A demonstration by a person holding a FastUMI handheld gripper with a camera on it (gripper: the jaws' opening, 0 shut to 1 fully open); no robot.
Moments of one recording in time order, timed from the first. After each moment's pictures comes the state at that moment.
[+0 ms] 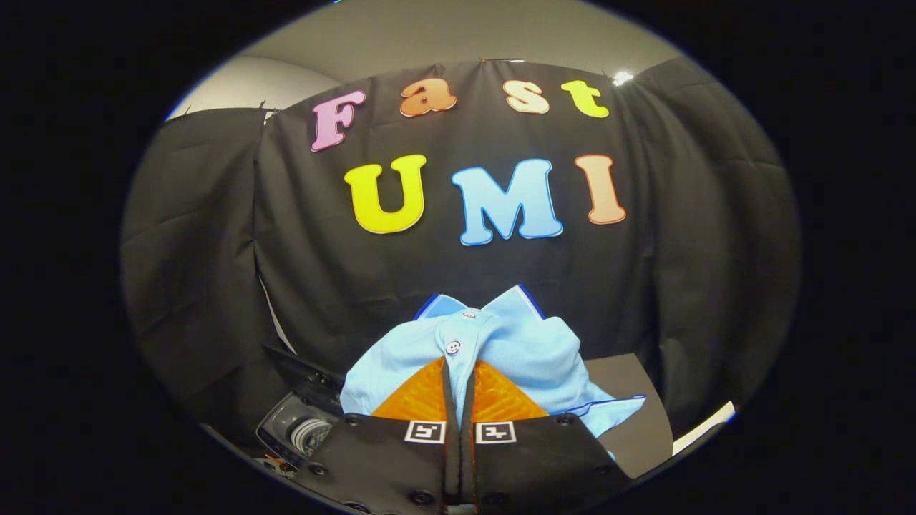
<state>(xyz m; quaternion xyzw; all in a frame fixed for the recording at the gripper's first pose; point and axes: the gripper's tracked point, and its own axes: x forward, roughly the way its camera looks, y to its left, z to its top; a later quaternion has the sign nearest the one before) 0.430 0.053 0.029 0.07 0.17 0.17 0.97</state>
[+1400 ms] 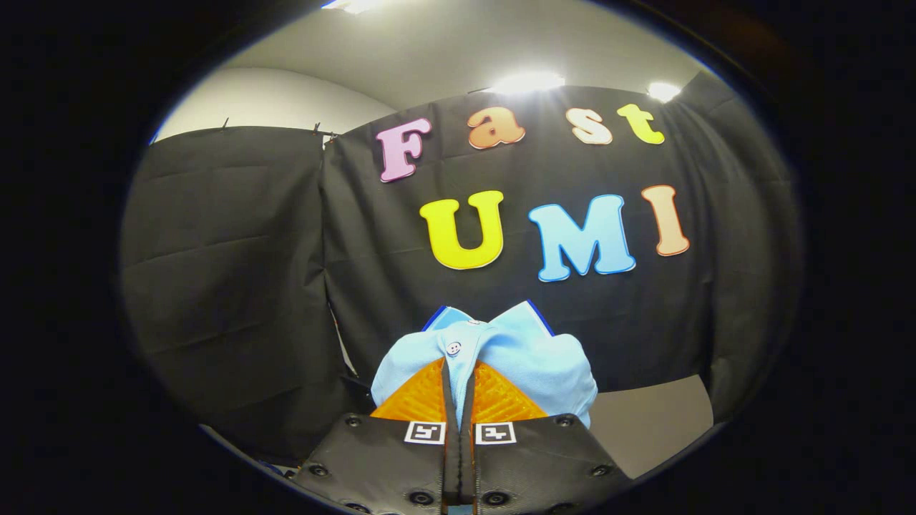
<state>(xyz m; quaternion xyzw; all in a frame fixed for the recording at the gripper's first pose) 0.376 0.182 0.106 0.09 0.13 0.29 0.94</state>
